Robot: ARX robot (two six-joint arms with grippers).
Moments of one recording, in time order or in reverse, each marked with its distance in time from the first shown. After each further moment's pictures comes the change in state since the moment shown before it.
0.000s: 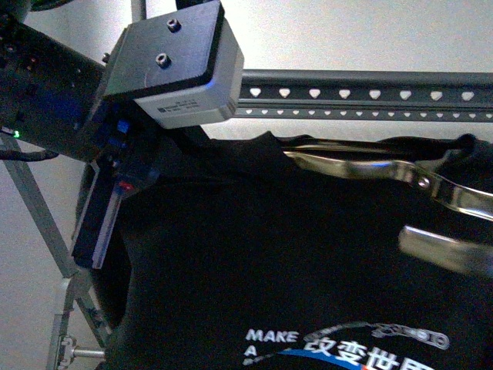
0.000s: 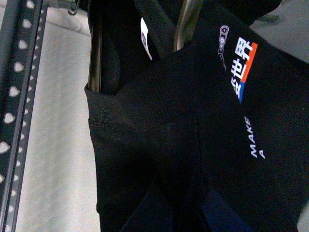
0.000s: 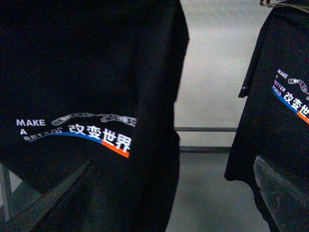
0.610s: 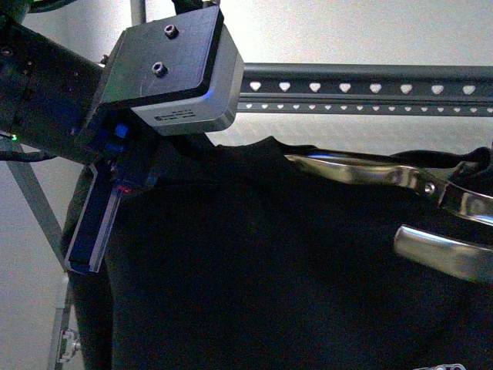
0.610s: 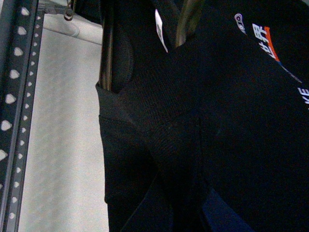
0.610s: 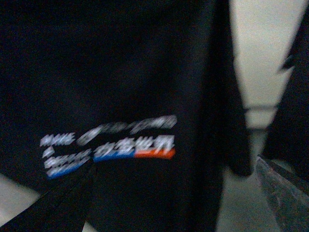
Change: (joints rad) left arm -0.010 0.000 -0.017 0.006 0.008 0.037; right arm -0.072 0.059 0.038 -0.081 -0.169 0.074
